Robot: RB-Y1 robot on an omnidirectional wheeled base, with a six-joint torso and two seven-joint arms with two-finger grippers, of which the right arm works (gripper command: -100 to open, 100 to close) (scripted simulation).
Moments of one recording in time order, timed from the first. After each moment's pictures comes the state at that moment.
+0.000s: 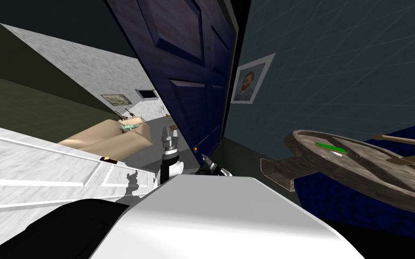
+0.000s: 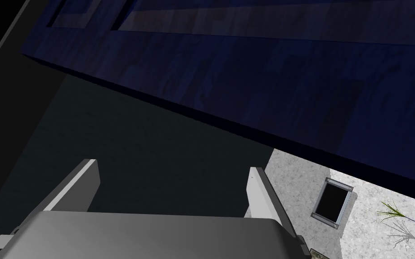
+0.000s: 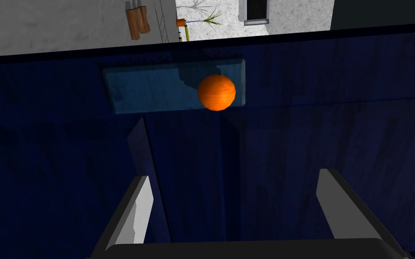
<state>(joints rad) -0.09 -0.06 0.87 -0.81 -0.04 -0.75 -0.07</state>
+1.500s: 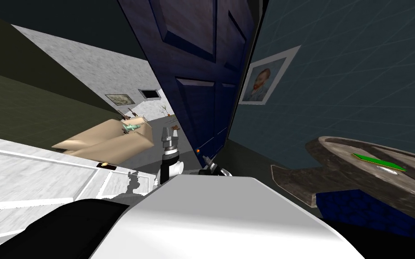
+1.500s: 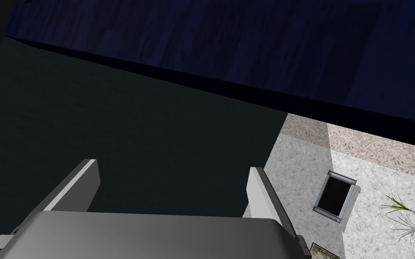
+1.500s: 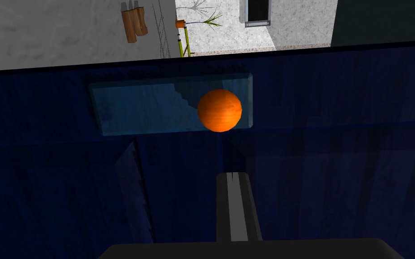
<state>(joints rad) -0.09 -0.04 0.85 -0.78 -0.04 -0.77 -0.06</state>
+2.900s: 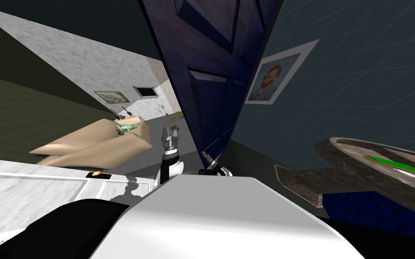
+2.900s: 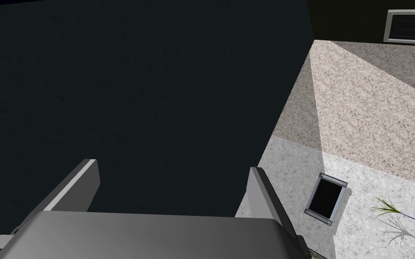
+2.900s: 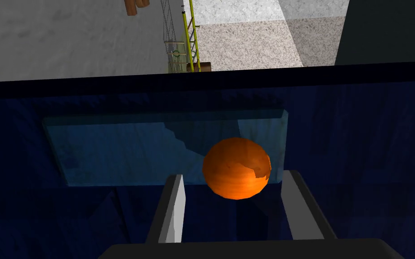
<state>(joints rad) -0.11 -0.01 0.78 -0.74 -0.05 -0.76 -0.03</state>
